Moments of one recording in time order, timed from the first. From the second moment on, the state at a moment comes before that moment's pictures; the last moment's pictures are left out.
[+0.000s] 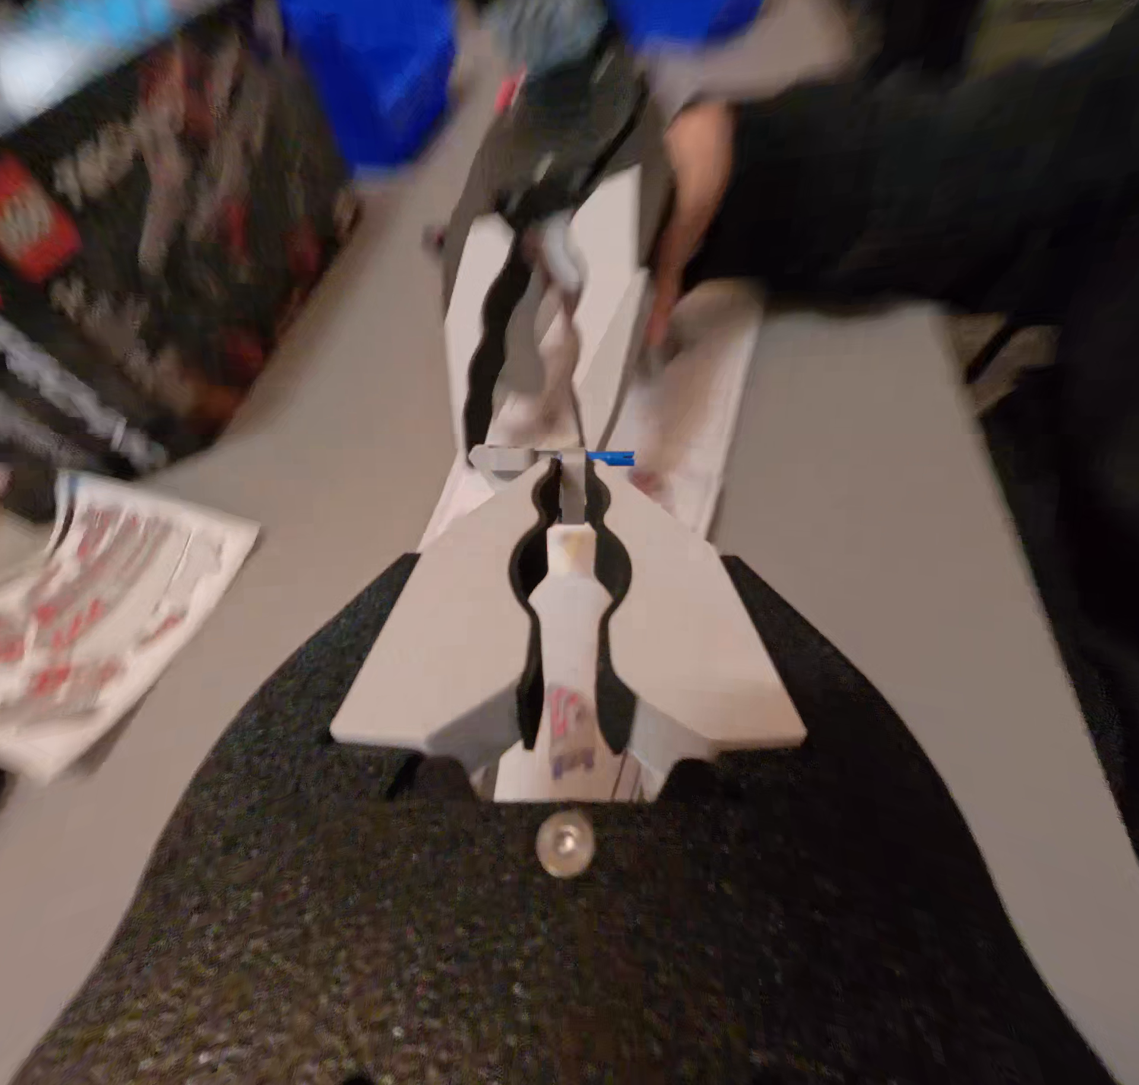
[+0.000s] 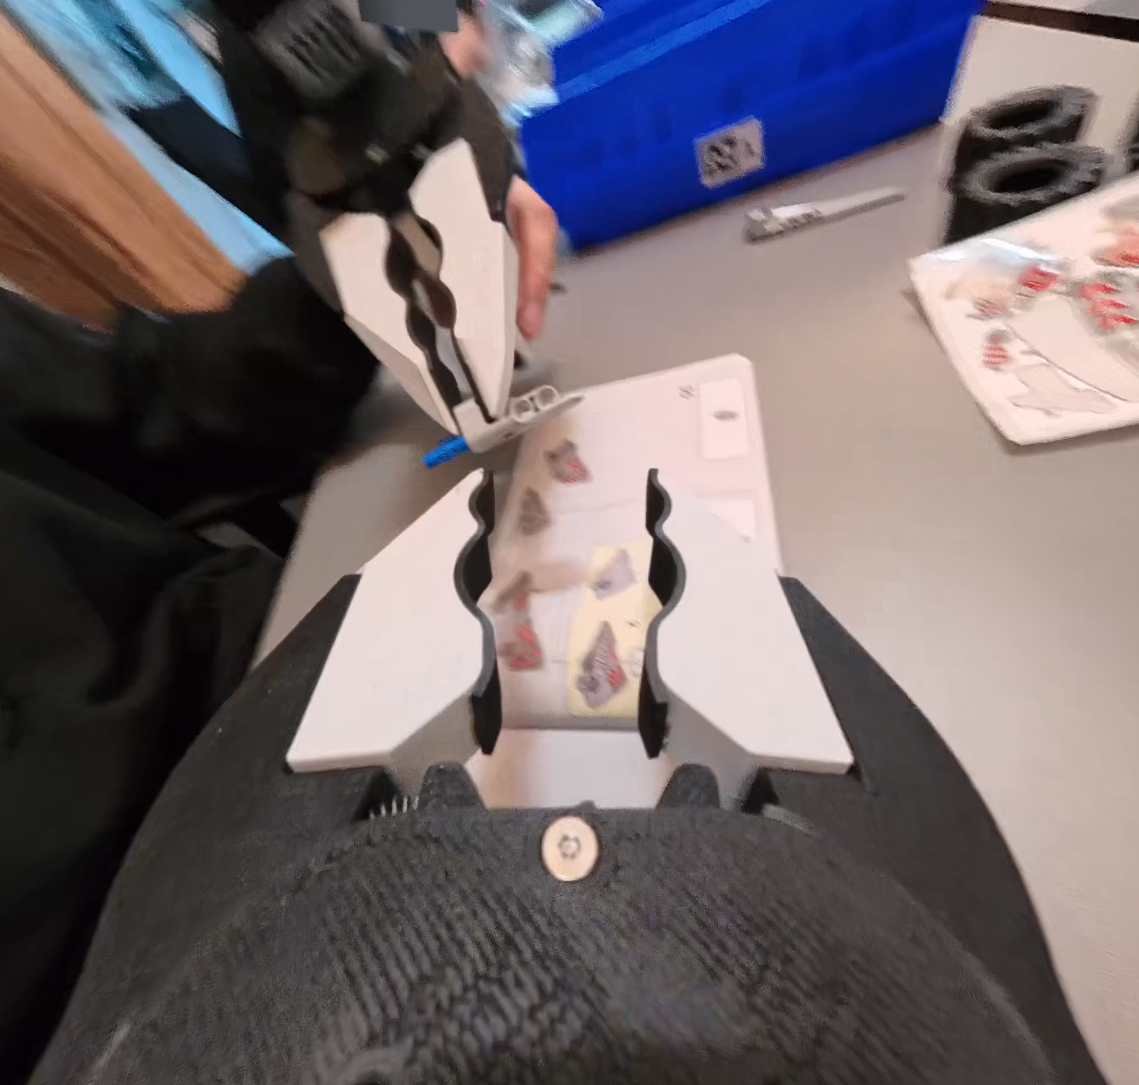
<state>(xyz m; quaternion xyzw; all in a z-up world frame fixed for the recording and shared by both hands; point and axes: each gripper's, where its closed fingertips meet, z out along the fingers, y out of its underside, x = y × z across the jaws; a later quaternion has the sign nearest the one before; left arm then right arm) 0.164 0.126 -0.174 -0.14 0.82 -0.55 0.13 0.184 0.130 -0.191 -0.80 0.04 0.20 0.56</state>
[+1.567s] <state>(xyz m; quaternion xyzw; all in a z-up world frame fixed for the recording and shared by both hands) 0.157 0.154 -0.210 -0.29 0.85 -0.43 0.09 0.157 0.167 -0.188 -0.81 0.02 0.16 0.56</state>
